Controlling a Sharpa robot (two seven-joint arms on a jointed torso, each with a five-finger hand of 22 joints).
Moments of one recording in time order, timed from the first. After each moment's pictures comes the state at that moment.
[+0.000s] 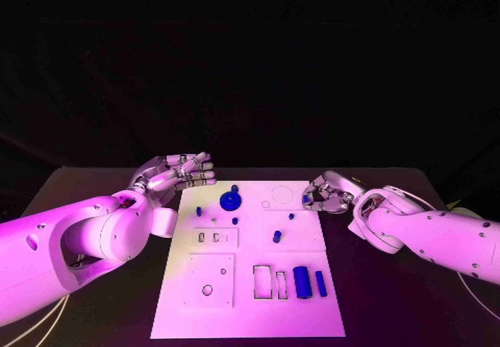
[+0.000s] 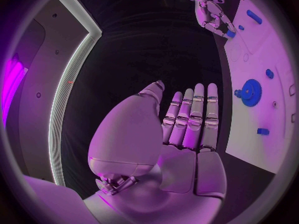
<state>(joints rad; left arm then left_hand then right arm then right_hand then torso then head) 1.26 -0.95 0.00 1.70 0.06 -0.40 0.33 1.42 -0.08 0.18 0.26 0.23 0.90 0.23 0.10 0.07 0.99 0.18 0.10 0.07 1.03 0.14 0.12 0.12 0.17 0.78 0.28 0.41 0.18 1.23 -0.87 -0.10 1.37 -1.21 -0.47 0.04 1.45 -0.07 0.16 0.15 0.29 1.13 0.11 0.13 0.17 1.47 0.02 1.48 1.31 1.46 -0.04 1.56 1.31 0.07 1.43 0.07 1.36 1.31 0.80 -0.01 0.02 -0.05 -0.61</state>
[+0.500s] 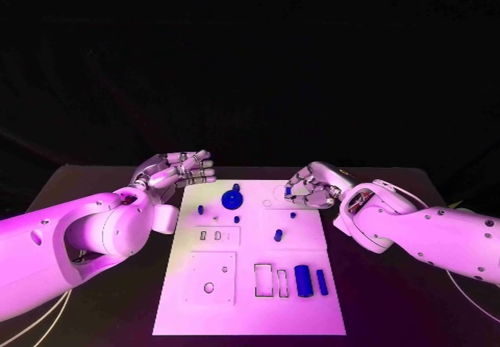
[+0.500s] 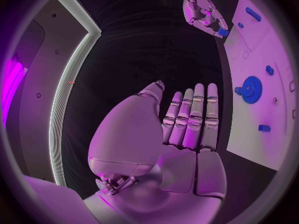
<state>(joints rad) 1.26 -0.94 0.00 1.69 0.06 -0.40 0.33 1.42 -0.08 0.18 0.26 0.23 0.90 0.23 0.10 0.07 0.99 0.18 0.10 0.07 1.03 0.14 0.12 0.12 0.17 0.78 0.28 0.41 0.18 1.27 -0.86 -0.10 1.54 -1.25 -0.51 -0.05 1.41 -0.07 0.16 0.16 0.36 1.13 0.11 0.14 0.17 1.47 0.01 1.48 1.31 1.46 -0.05 1.56 1.31 0.07 1.44 0.06 1.38 1.31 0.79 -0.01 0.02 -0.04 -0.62</state>
